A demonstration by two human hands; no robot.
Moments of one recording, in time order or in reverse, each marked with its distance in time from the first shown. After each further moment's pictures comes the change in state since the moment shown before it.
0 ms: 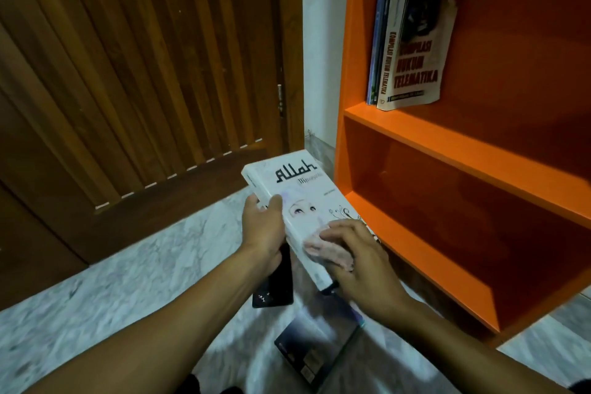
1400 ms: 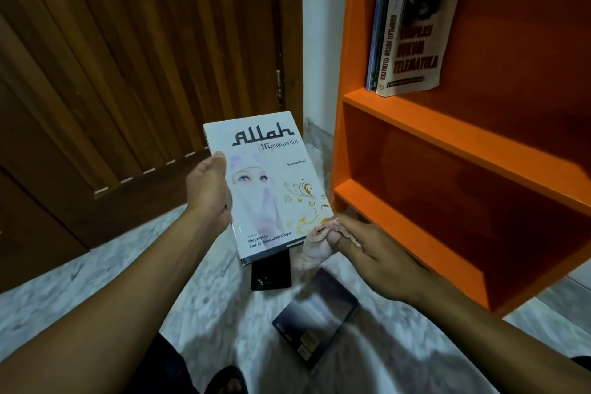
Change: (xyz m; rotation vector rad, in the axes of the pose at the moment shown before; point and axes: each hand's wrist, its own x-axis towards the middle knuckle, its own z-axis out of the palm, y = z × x) left_hand 0.020 0.048 -0.047 -0.068 0.106 0.080; right_hand -0.003 -0.021 -0.033 0.144 -0.211 -0.128
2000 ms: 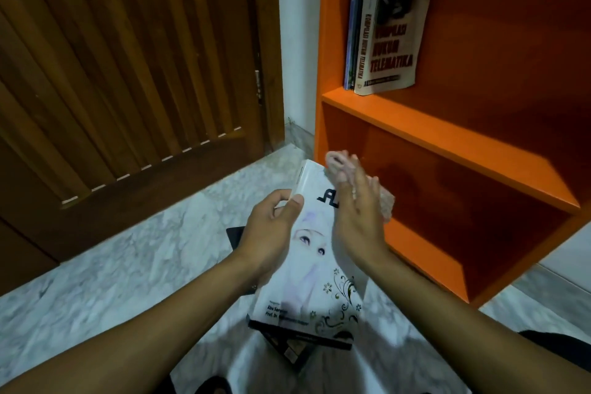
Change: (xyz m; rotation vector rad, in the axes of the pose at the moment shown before) left_hand -0.056 -0.071 0.039 0.381 -0.507 0.114; right_hand 0.036 0.008 0.010 0.089 0.617 0.275
